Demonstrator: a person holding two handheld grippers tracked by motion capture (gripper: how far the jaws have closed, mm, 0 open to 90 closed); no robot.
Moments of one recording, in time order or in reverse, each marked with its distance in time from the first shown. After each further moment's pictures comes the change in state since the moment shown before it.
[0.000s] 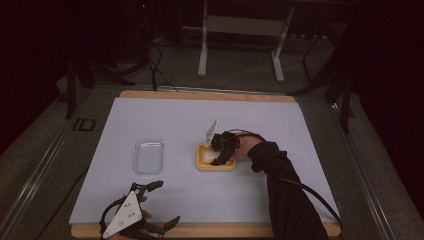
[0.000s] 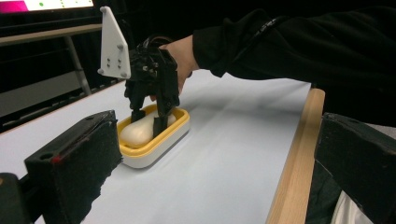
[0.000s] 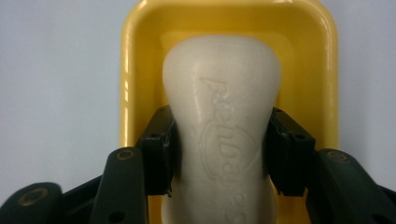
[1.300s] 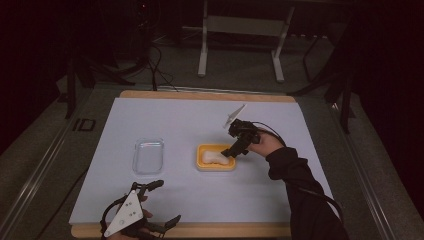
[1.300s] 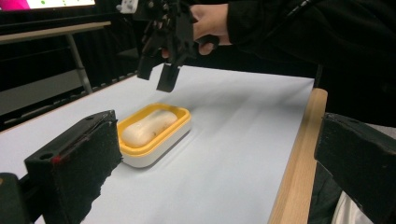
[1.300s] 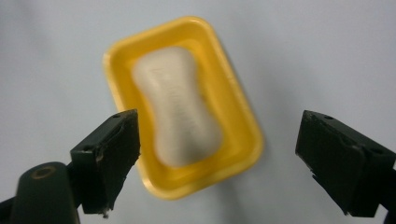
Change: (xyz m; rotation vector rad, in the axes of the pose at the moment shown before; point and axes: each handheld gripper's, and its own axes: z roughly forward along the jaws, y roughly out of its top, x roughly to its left) left arm 0.000 0.000 0.002 0.003 0.004 -0.008; right arm 0.011 -0.030 -0.071 -0.154 -0.152 0.374
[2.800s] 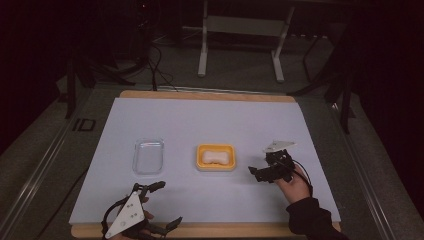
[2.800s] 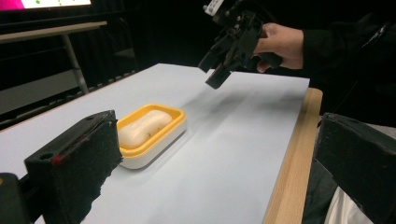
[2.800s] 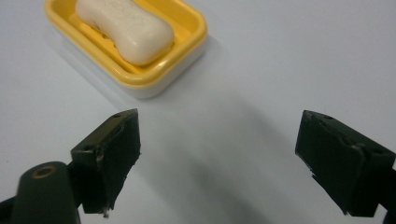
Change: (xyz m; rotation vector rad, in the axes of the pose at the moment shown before) left arm -0.004 0.001 0.001 0.005 -0.011 0.006; right arm 0.055 -0.123 -0.029 -0.226 -0.327 0.356
